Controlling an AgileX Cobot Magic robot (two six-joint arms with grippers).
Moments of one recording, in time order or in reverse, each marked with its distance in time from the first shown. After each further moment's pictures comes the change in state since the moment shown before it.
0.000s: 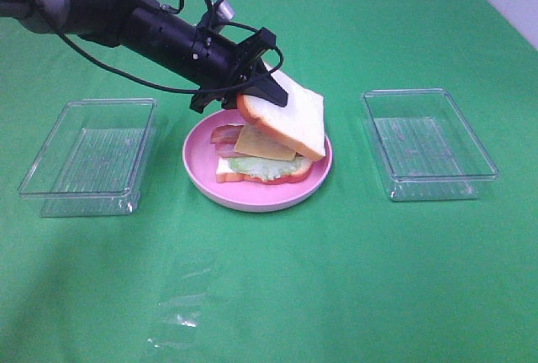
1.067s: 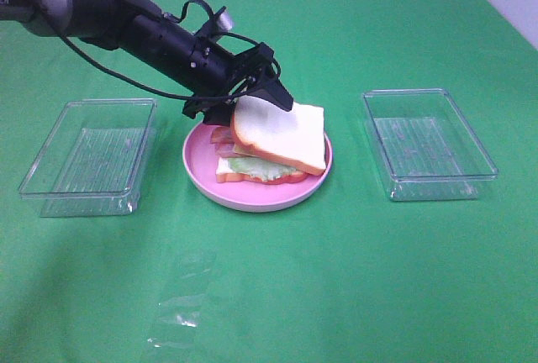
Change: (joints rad) left arm 0.000 0.005 -0.007 0.105 -0.001 -0.042; right arm 0.000 0.000 0.000 0.000 0.000 0.000
